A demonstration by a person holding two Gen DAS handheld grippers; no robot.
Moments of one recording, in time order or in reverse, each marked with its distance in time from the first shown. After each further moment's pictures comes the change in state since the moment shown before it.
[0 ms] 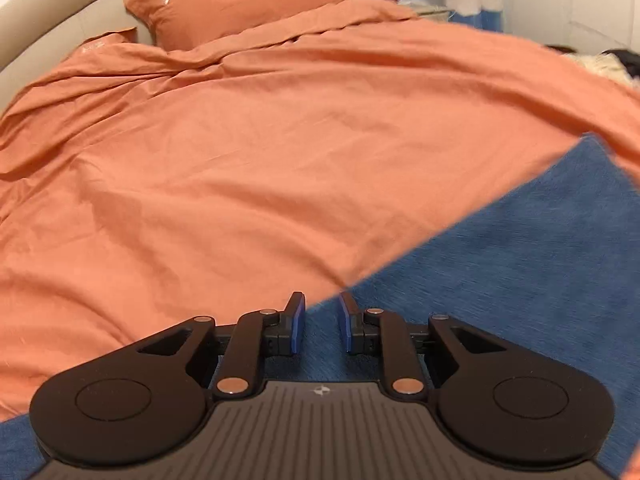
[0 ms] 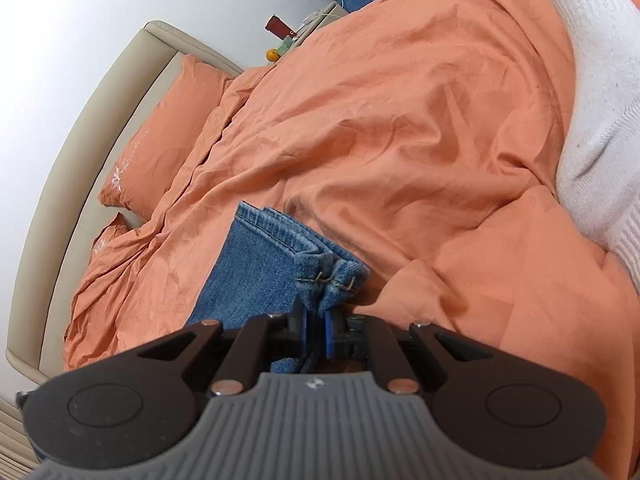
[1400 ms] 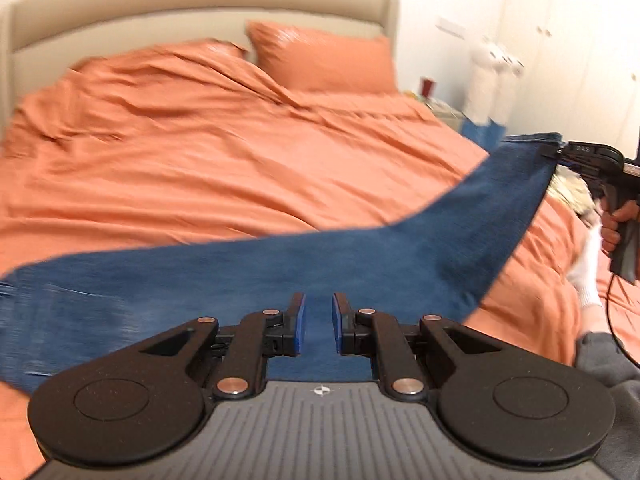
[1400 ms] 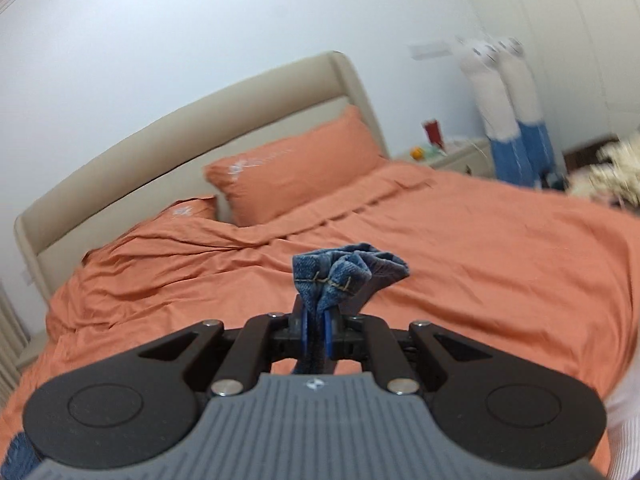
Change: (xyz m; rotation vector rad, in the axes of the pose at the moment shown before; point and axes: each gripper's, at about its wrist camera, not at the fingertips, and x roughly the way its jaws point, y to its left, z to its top) left arm -0.306 0.150 -0.163 -0.313 -0.184 -0.060; right arm -0.098 0.242 -0.028 -0.628 -0.207 0.094
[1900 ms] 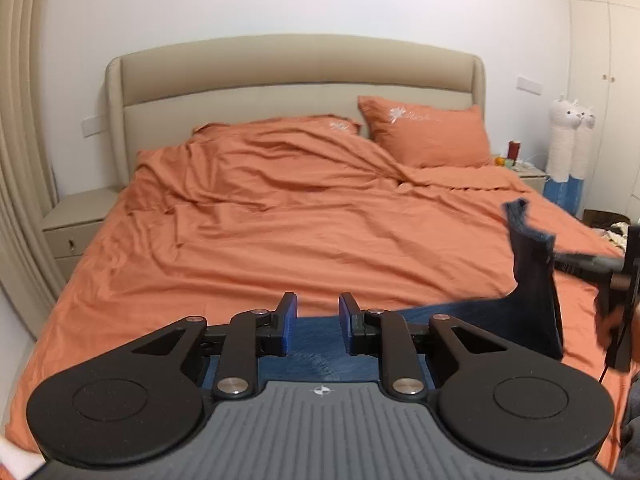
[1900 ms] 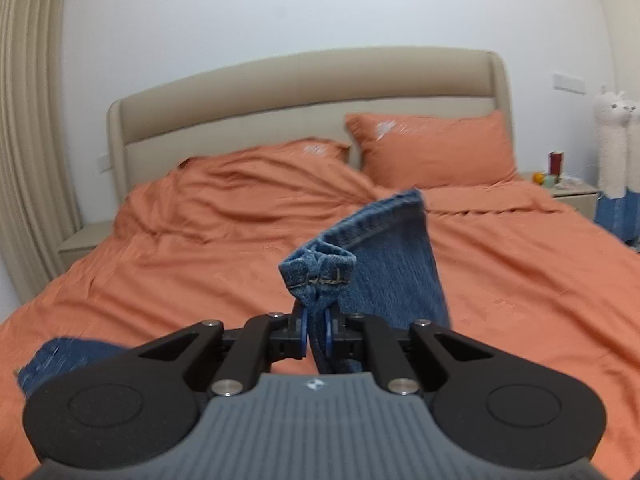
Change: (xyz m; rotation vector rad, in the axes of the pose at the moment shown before) left arm -0.124 0.109 0.036 -0.034 -0.136 0.247; right arm 0.005 0.219 -0.083 -0.302 0.123 0.203
